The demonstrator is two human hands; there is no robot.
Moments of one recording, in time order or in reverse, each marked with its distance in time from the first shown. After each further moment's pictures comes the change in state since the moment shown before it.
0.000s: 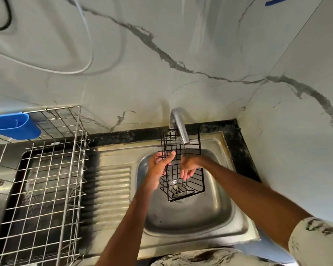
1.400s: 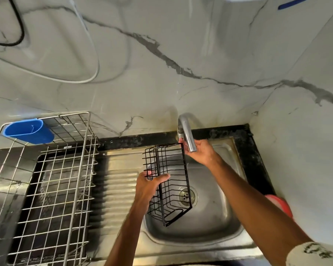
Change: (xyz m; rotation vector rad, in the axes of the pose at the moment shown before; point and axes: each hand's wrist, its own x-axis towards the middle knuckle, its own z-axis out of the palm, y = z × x) left_hand -0.048 0.010 -0.043 0.132 0.190 -0.142; right_hand -0.004 -0.007 -0.040 1.699 0.200 -0.319
